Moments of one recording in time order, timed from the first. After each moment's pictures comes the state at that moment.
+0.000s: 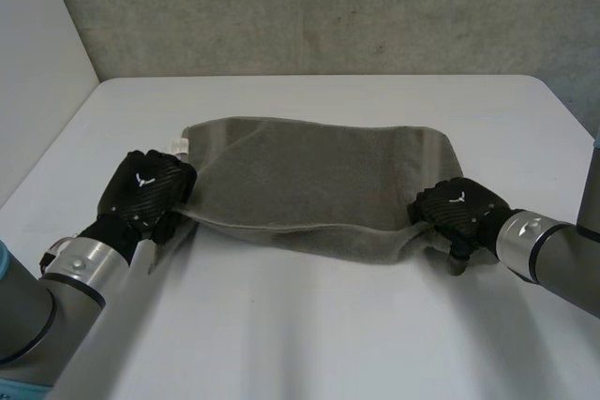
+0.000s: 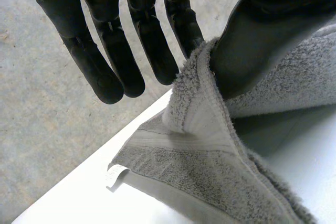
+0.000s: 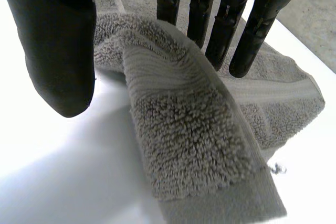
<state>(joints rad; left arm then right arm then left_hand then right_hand) 4.52 -1.78 -2.11 3.87 -1.19 3.48 1.76 -1.18 1.63 0.13 1.16 2.47 1.36 1.36 1.38 1.36 1.19 0.52 0.52 0.52 0.52 0.32</state>
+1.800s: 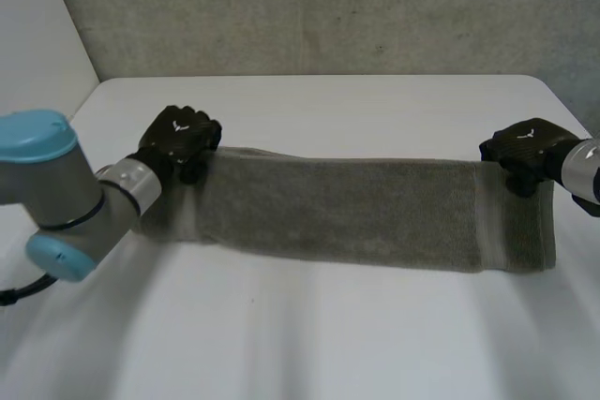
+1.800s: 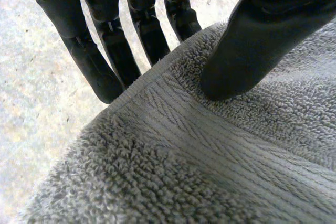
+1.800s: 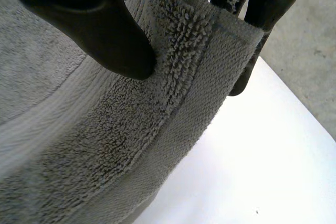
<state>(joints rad) 4.45 -2.18 -1.40 3.48 -1.19 3.55 1.60 -1.07 1.24 0.37 1.18 2.41 1.36 1.36 1.38 1.36 1.19 1.33 1.33 1.34 1.34 1.16</state>
